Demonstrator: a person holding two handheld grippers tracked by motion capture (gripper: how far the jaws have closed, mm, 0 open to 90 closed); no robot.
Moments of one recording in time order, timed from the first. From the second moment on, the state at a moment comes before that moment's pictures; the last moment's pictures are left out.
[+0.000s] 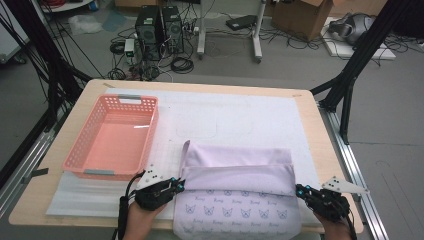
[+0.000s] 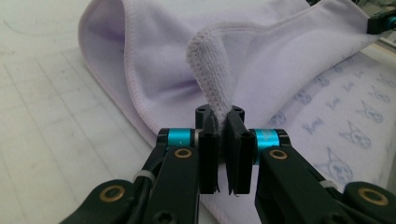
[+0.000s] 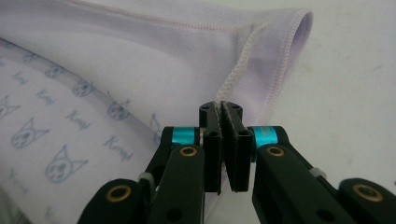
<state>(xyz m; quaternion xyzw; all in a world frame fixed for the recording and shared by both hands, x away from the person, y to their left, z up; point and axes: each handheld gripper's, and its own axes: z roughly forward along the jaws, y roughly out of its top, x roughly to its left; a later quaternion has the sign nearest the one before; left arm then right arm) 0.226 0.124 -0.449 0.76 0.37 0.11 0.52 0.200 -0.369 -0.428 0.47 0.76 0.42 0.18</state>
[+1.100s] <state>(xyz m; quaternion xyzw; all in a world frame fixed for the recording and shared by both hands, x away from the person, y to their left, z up) 0.208 0.143 -0.448 0.73 0.40 0.13 0.54 0.187 -0.379 -0.433 0.52 0.70 0.43 0.22</state>
